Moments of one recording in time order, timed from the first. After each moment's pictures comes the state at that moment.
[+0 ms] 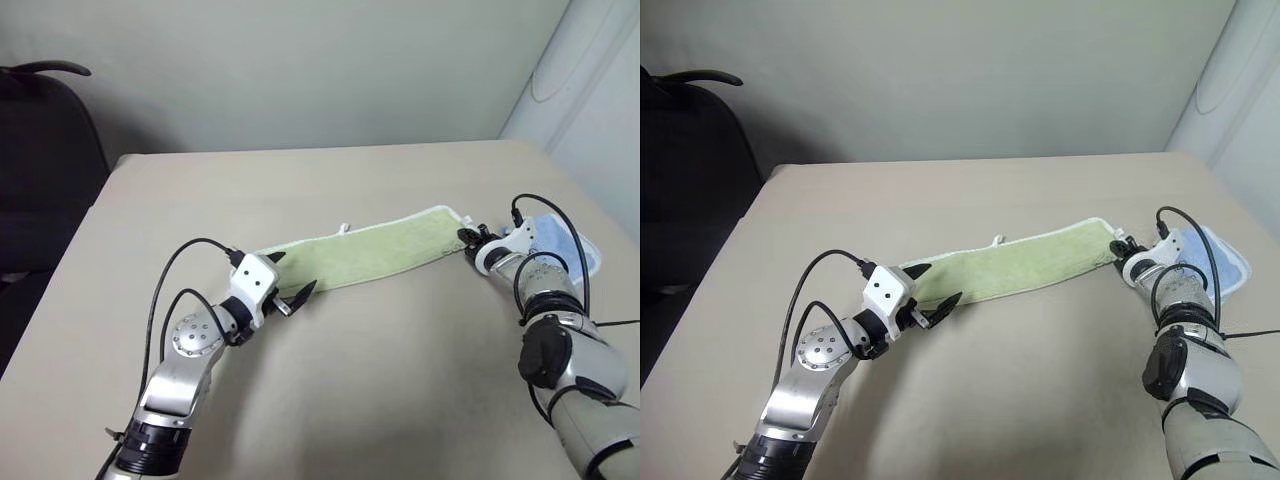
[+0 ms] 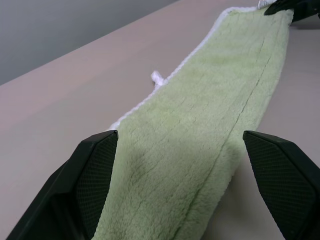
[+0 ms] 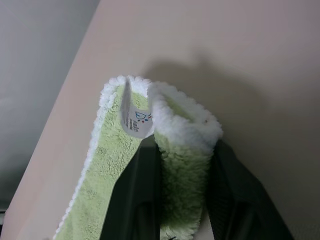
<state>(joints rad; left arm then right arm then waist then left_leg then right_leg) -0.13 0.45 -0.05 -0.23 -0.13 0.24 -0.54 -0.92 -0.44 -0.59 1.12 0.63 0.51 0.28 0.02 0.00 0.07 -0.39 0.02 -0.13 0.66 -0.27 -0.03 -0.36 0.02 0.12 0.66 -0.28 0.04</state>
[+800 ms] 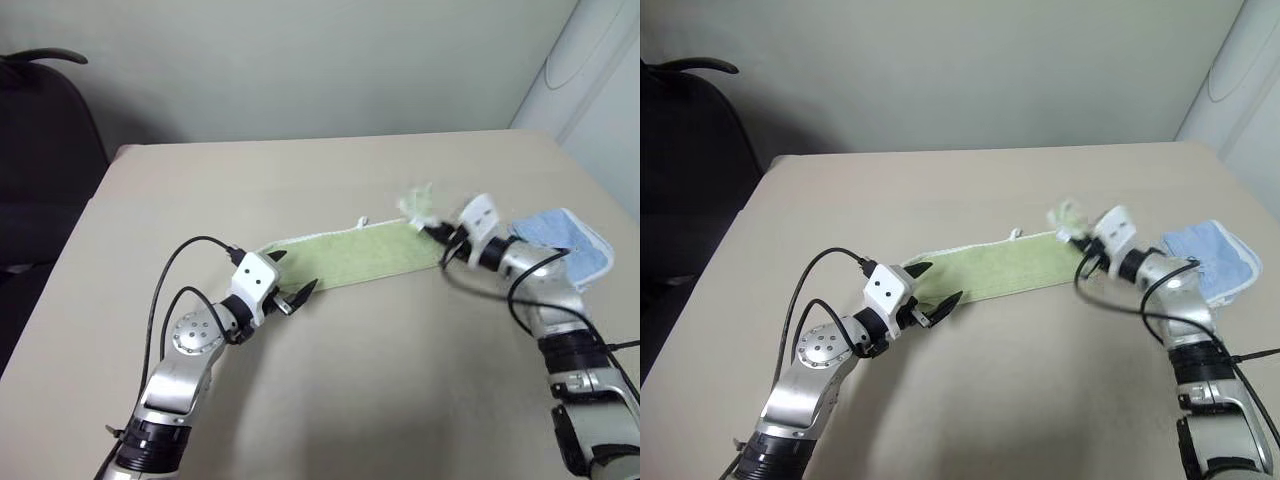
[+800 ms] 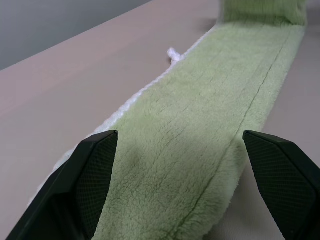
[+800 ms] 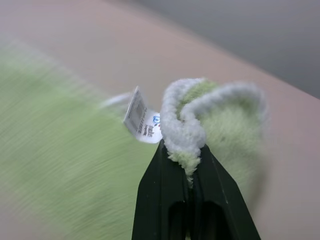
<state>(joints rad) -0.15 0.45 -0.05 -0.23 -0.13 0.24 -0.54 -0.52 -0.58 0.15 0.25 0.07 -0.01 0.80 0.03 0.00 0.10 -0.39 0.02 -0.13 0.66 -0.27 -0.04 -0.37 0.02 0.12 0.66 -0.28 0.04</state>
